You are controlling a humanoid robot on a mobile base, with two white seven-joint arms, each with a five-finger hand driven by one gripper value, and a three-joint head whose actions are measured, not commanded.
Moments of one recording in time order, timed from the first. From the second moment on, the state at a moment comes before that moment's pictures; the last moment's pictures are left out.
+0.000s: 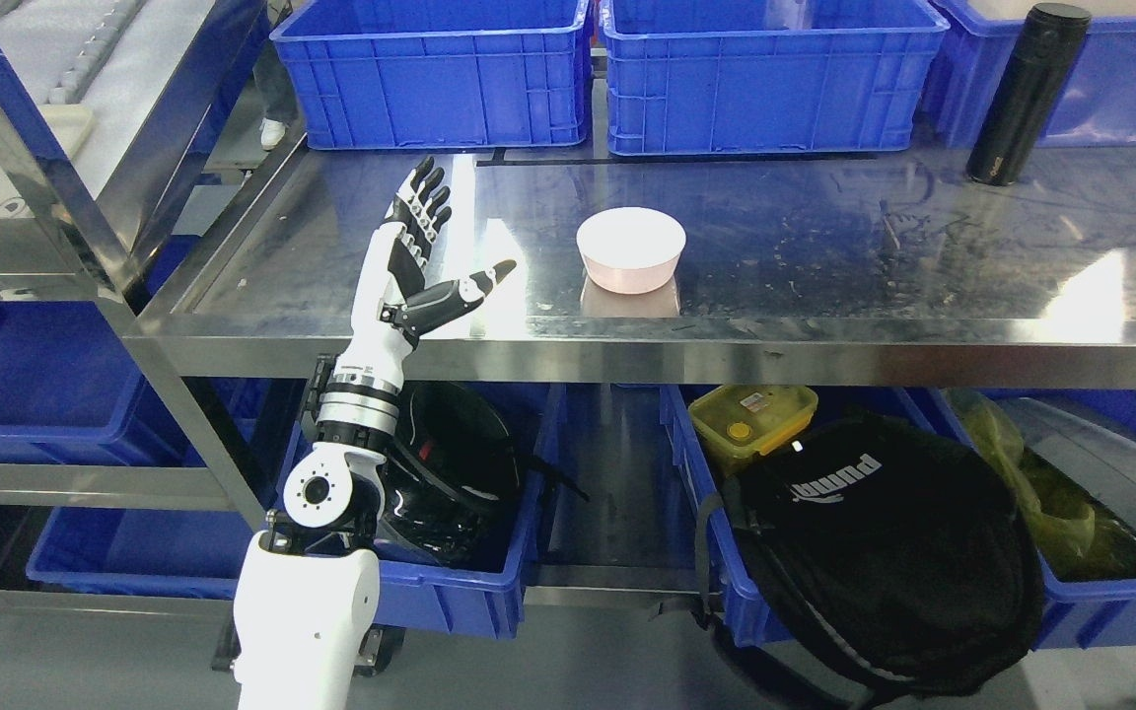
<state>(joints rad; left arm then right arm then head) -0.25 0.00 -0.03 -1.56 0.13 -0.10 -0.09 0.00 0.00 0.05 0.00 0.05 -0.08 -0.02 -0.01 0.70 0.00</state>
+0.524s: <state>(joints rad) -0.33 0.02 -0.08 -1.56 0.03 -0.11 -0.16 0.00 0.00 0.05 0.00 0.05 -0.08 -0.03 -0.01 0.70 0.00</state>
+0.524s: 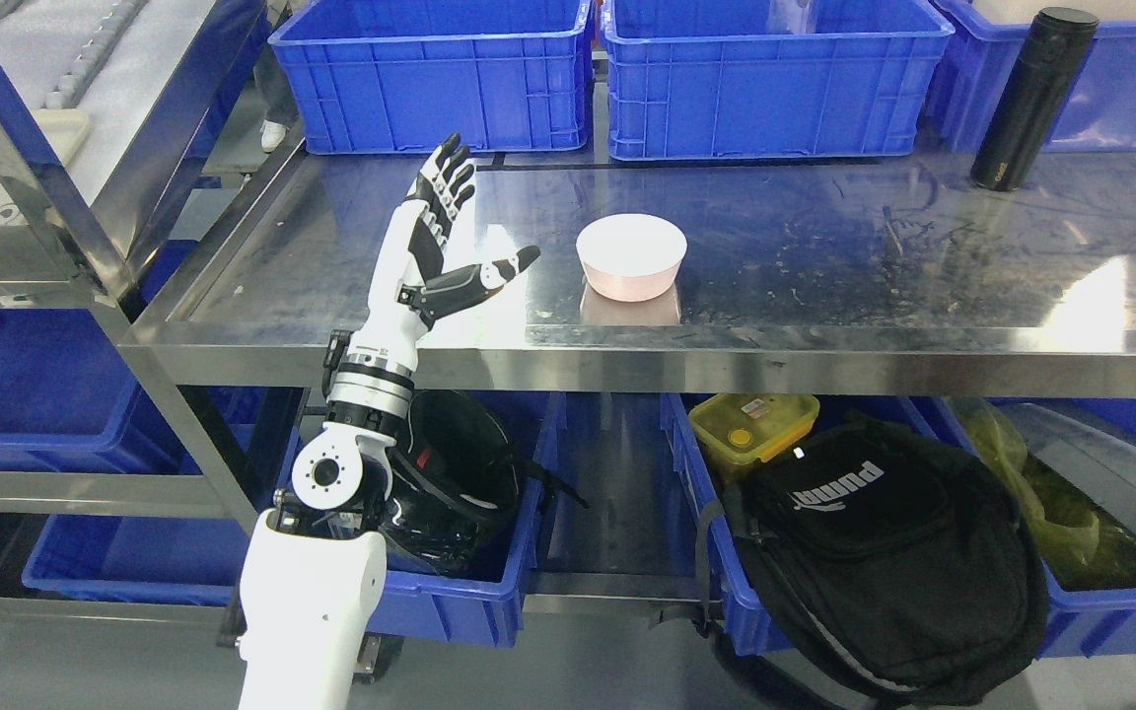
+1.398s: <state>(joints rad) -0.58 0.15 -0.23 -1.54 -0.77 -0.05 -0.71 0.00 0.00 0.05 0.00 0.05 -0.08 -0.03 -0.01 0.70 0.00</state>
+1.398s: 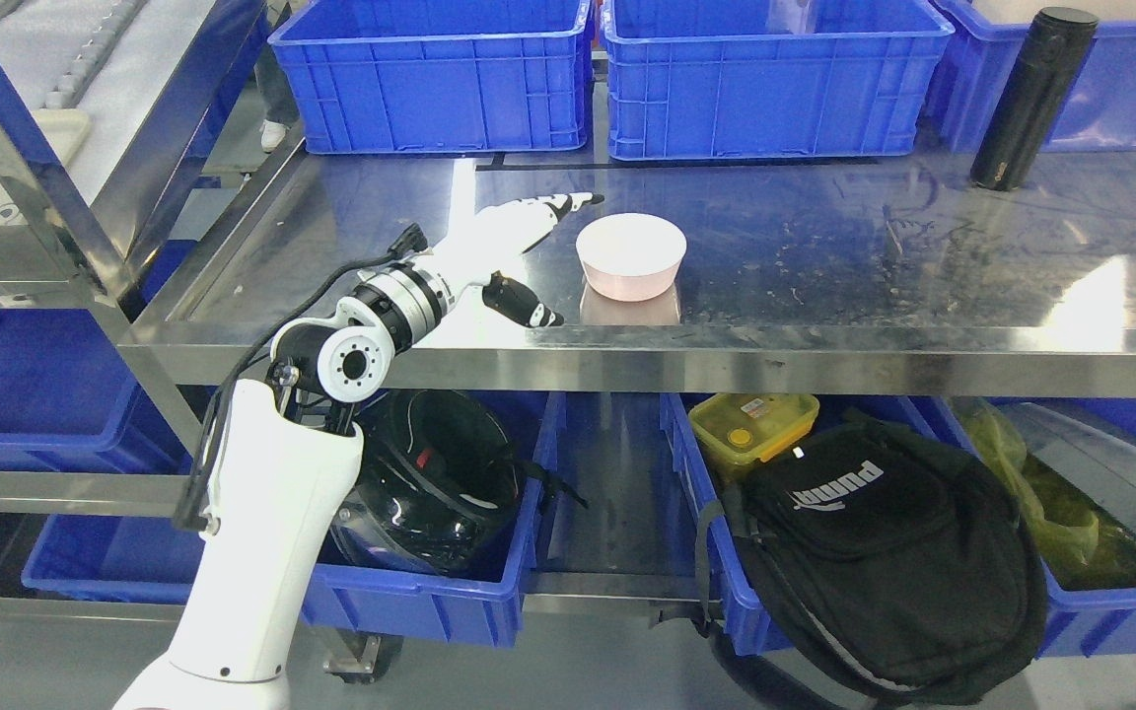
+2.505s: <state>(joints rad) -0.81 0.07 -0.40 -1.25 -0.96 -0.06 -0.79 0.00 0.00 0.05 0.00 0.05 -0.08 -0.03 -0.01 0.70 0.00</state>
